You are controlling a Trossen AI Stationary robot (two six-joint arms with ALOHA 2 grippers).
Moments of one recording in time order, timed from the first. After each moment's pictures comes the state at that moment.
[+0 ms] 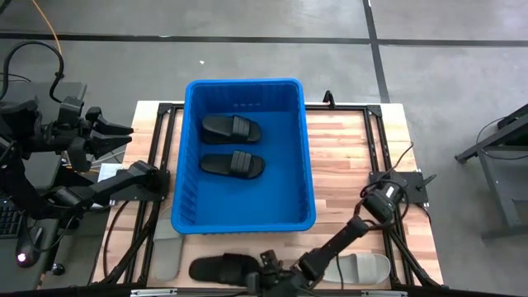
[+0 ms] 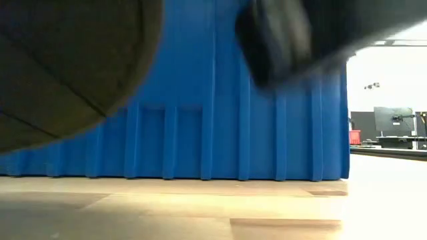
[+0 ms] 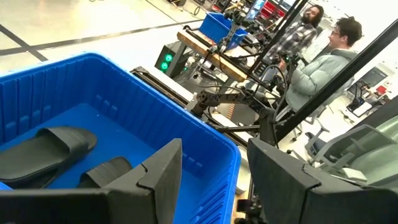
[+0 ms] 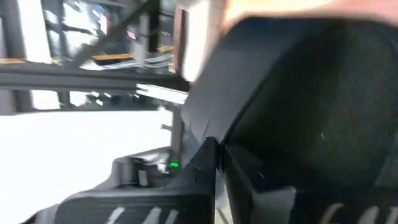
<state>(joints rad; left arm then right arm) 1.16 0.81 2.00 -1.57 0.79 -0.27 0.71 2.37 1.74 0.22 0.66 1.73</state>
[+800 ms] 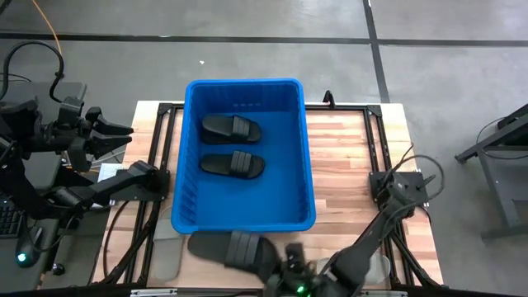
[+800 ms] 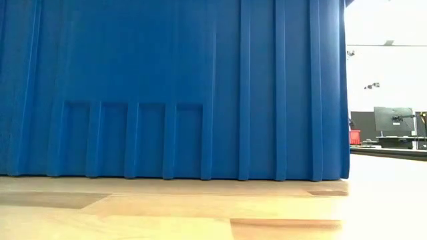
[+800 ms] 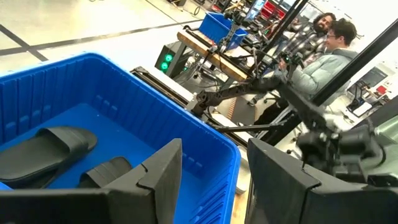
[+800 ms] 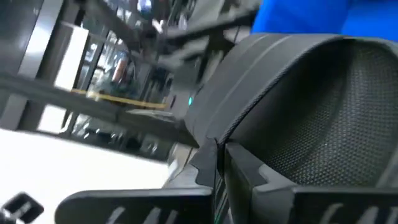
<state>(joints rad) 1.16 0.81 2.00 -1.57 0.79 -0.27 0.80 2.17 2.24 -0.50 1.03 1.52</state>
